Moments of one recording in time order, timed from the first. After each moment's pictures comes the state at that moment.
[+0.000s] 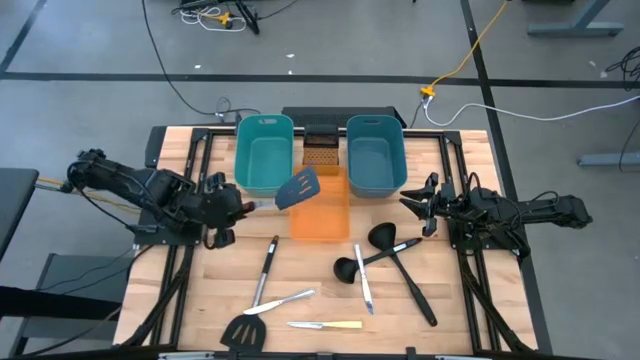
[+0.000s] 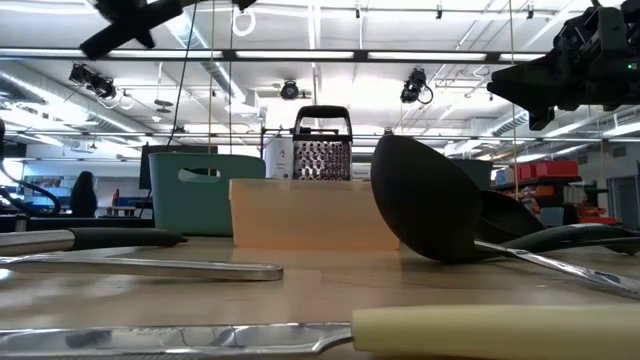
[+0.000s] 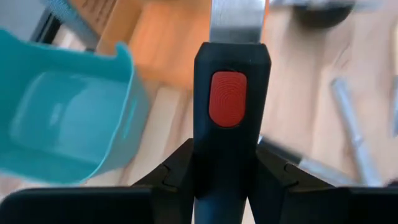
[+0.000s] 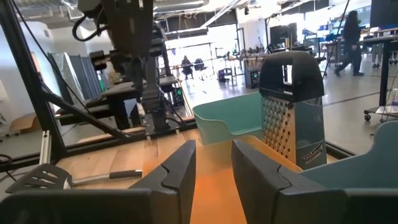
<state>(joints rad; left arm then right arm) -0.35 1.02 1.13 -1.12 -0.40 -0.49 0.05 0.17 0.02 0.24 0.25 0.12</state>
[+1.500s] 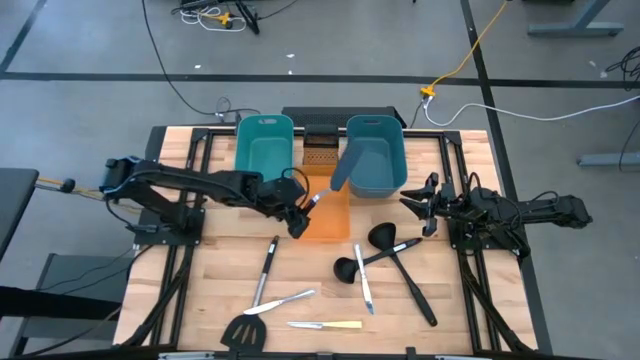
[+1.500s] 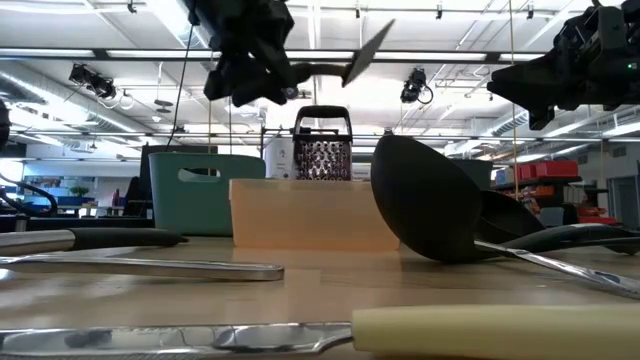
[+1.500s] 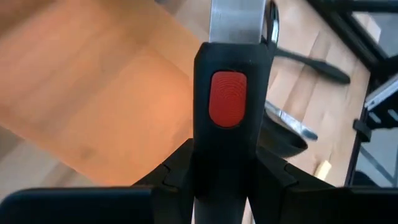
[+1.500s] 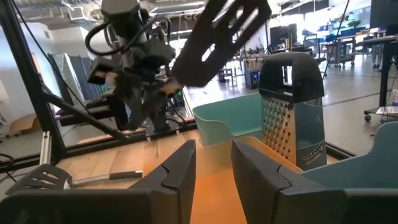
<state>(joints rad) -0.04 1.46 1.13 -0.49 -0.04 -0.73 0.05 0.17 0.02 0.25 0.25 0.12</state>
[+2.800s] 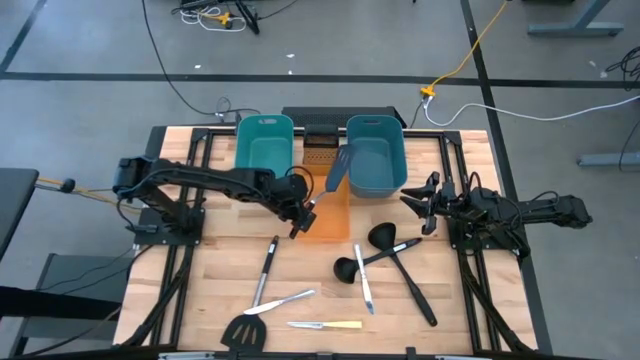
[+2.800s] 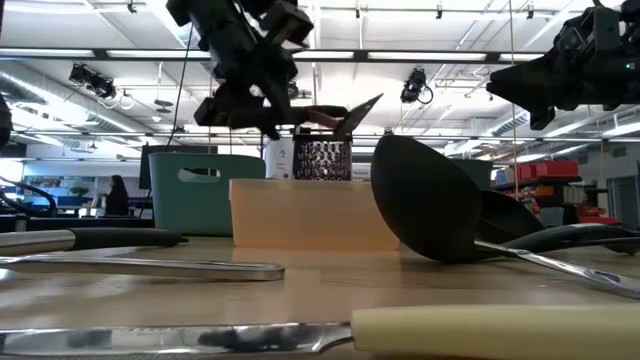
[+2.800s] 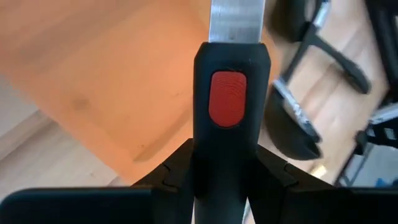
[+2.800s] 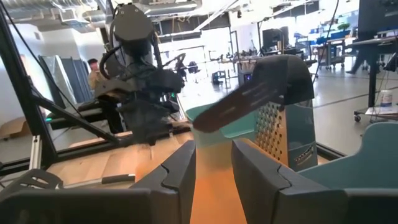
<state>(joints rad) 0.03 1.56 1.14 -0.54 0.11 -0.92 0.05 0.17 0.02 0.25 0.28 0.12</state>
